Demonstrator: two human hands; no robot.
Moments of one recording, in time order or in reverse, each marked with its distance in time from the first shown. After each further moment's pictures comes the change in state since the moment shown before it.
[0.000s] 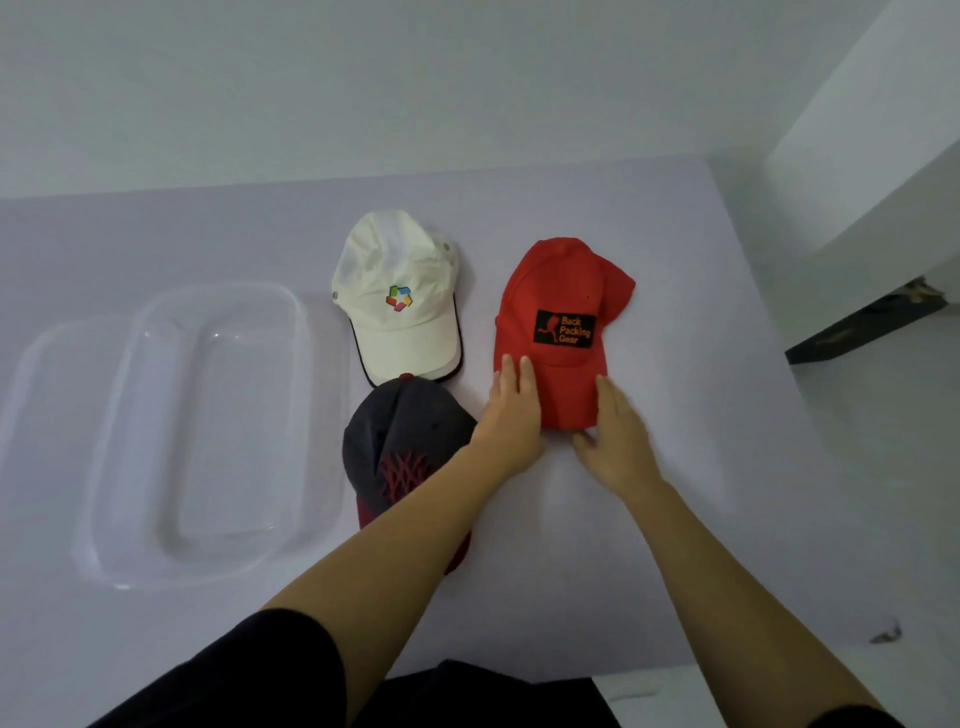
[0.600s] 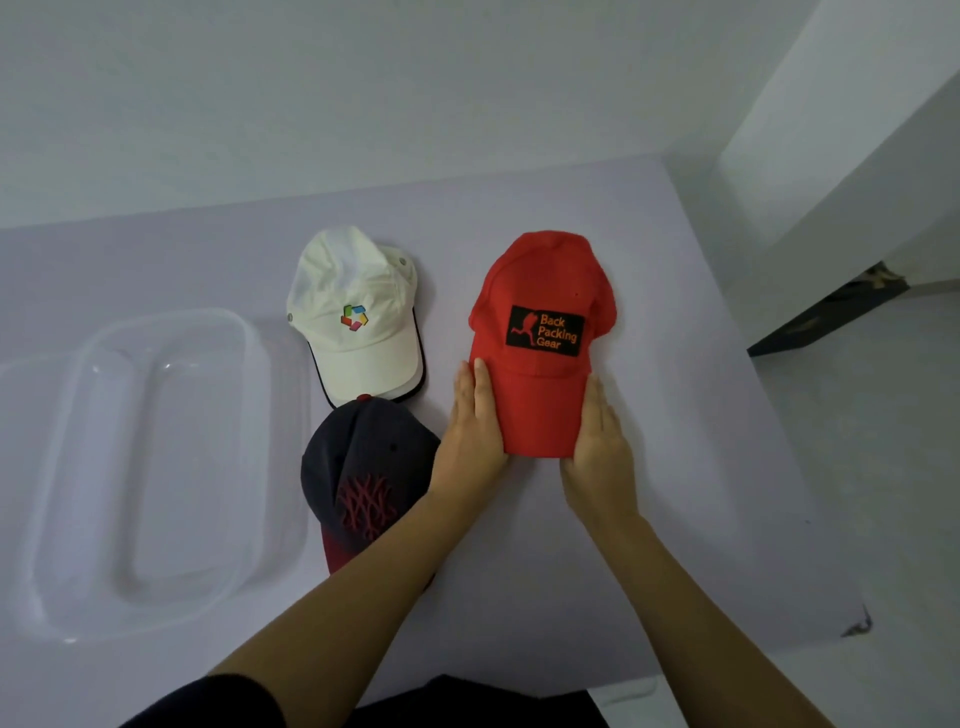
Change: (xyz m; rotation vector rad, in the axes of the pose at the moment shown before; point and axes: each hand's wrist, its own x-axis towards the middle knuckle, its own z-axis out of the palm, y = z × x) left_hand -0.012 0.011 0.013 -0.197 0.329 0.049; right_hand -0.029 -0.016 -0.019 0.147 0.324 -0.062
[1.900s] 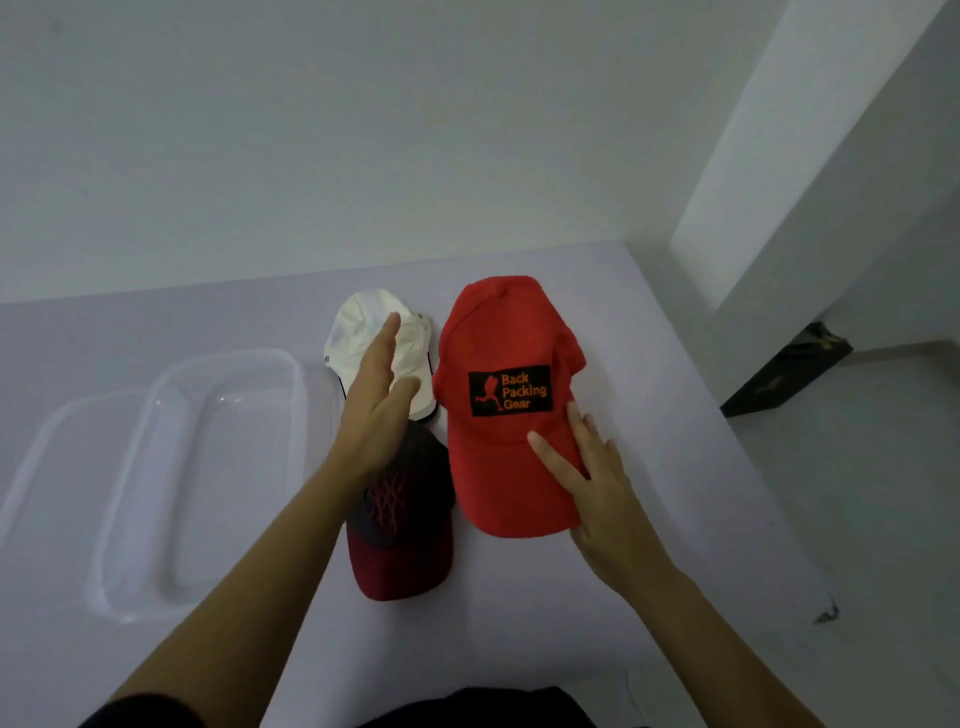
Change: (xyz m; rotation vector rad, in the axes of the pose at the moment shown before) left_hand -0.048 0.003 -0.148 -0.515 0.192 0.123; right_hand -0.070 -0.054 -0.077 -0.108 -0.155 -0.425
